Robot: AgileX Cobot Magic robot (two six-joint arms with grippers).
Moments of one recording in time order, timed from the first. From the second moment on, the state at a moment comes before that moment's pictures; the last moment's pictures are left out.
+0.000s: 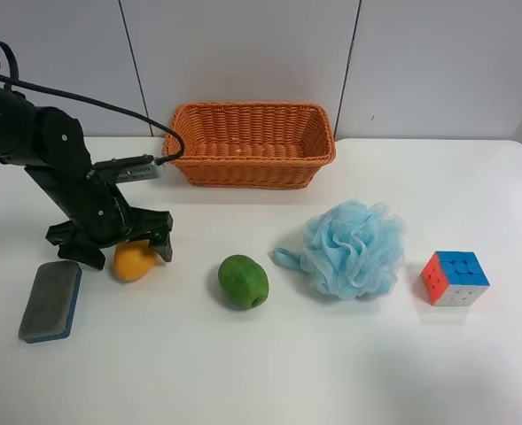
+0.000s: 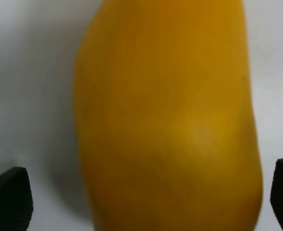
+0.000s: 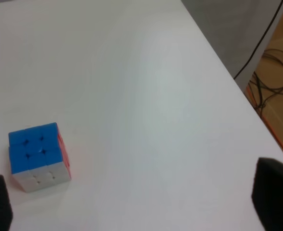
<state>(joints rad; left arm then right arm) -0.32 1.88 -0.95 -0.21 0.49 -0.24 -0.13 0.00 -0.48 -0.17 1.05 0.09</state>
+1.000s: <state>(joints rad) -0.32 1.75 -0.95 -0.21 0.55 -0.24 -0.13 0.00 -0.48 -0.17 1.05 0.09</state>
